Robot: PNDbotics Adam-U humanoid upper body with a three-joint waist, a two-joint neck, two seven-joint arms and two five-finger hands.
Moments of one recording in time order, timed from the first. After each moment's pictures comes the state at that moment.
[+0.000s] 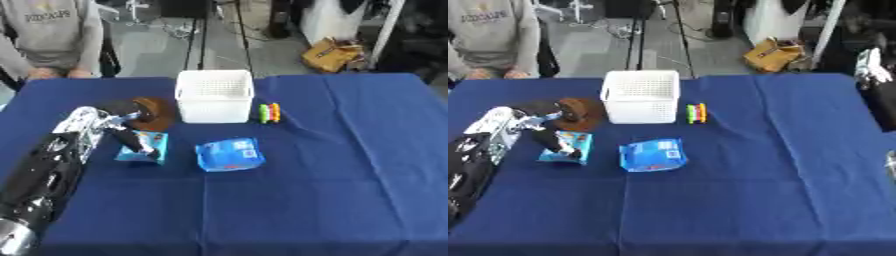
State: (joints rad) left arm -0.80 0.33 -0.11 -0.76 -1.20 -0.27 -0.43; right arm -0.26 -0.40 -0.04 -1.85 0.31 0.01 -0.24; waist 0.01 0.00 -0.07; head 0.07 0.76
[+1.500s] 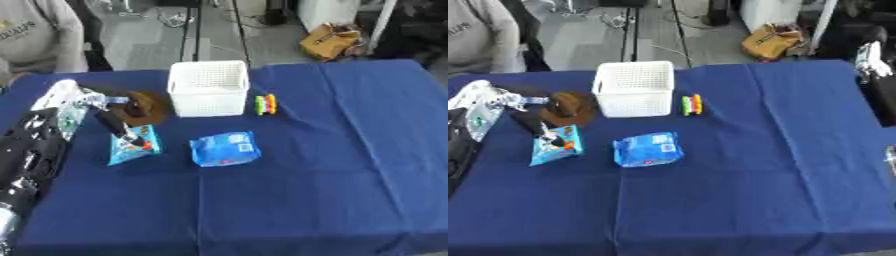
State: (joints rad) left arm -0.85 0.40 -0.09 -0.81 -1.08 -0.28 -0.75; right arm -0.27 -0.40 -0.04 -1.85 0.31 0.01 -0.24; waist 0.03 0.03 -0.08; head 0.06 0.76
